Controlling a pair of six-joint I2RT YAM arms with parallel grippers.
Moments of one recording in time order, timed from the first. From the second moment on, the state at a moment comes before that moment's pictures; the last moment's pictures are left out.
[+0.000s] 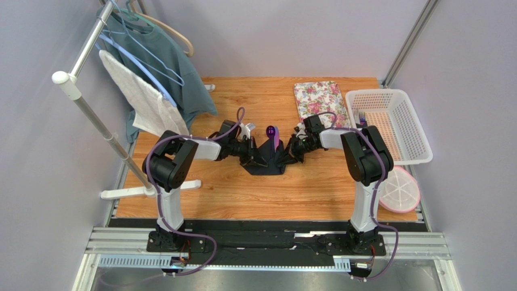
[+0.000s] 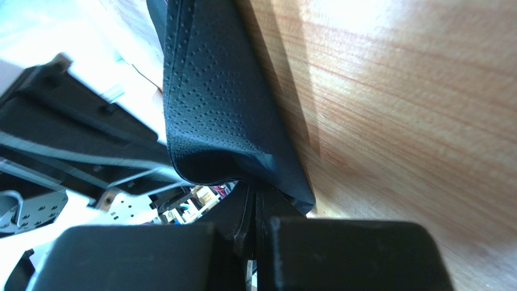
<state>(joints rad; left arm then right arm) -0.48 1.92 0.94 0.21 0.79 -0.71 0.32 2.01 1.11 -0.25 -0.83 0.80</state>
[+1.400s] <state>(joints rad) -0.48 2.00 1.01 0.07 0.78 -0.67 0.42 2.03 1.13 -0.08 -0.83 0.99</state>
